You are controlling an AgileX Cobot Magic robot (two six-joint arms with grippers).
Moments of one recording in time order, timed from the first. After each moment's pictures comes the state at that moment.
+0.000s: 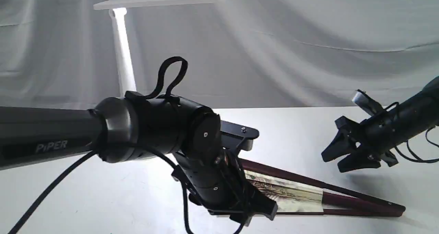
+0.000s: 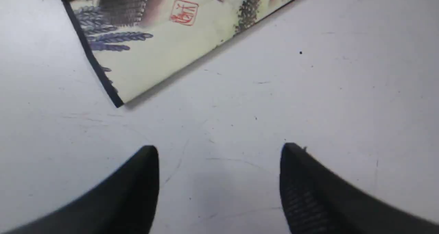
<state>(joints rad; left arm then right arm) -0.73 2.10 -1.51 -0.09 0.75 -0.14 -0.32 2.38 -1.79 0.81 1.20 -0.59</state>
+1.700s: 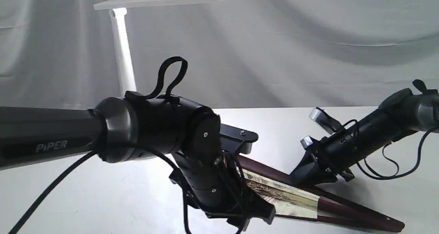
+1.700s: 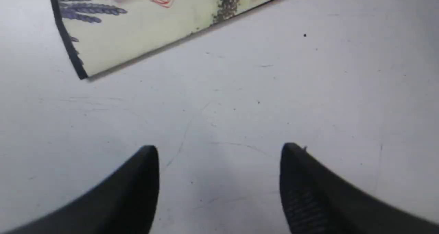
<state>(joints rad) -0.73 2.10 -1.51 -0.09 0.79 -0.14 -0.19 2.48 -1.80 0.87 1.25 -0.70</state>
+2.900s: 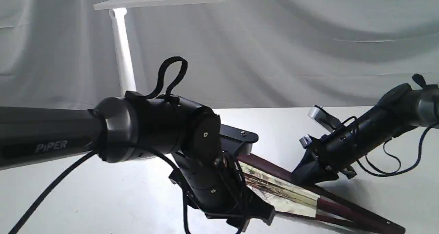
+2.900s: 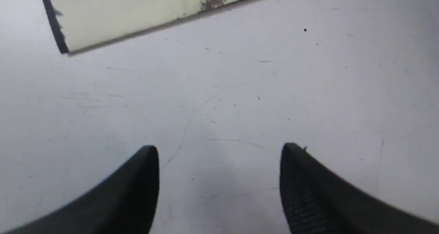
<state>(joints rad) -0.73 2.10 -1.51 -0.09 0.79 -0.13 -0.19 2.44 -1.79 0.83 1.25 -0.67</state>
